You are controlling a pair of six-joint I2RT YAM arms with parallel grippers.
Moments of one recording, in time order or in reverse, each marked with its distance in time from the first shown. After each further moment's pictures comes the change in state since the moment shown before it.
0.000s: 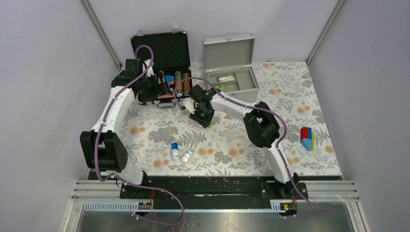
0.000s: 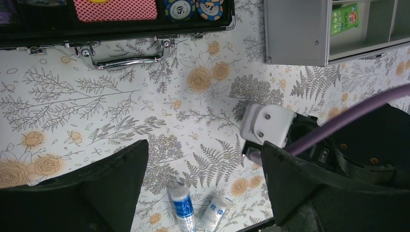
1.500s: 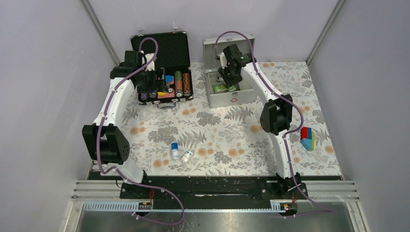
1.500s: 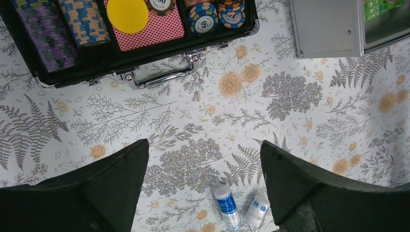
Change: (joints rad) left arm 0.005 0.097 0.191 -0.130 -0.060 0.239; right arm -0.366 0.066 0.483 -0.189 0.137 0.259
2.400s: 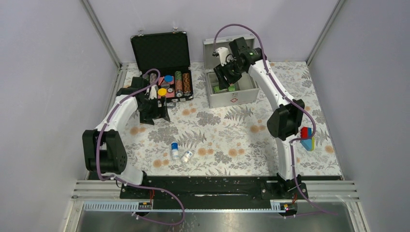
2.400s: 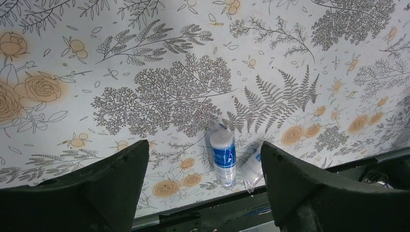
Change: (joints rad) left arm 0.000 -0.113 -0.414 -0.018 0.003 -0.099; right arm 0.000 -0.163 -0.041 -0.061 -0.298 -0.098
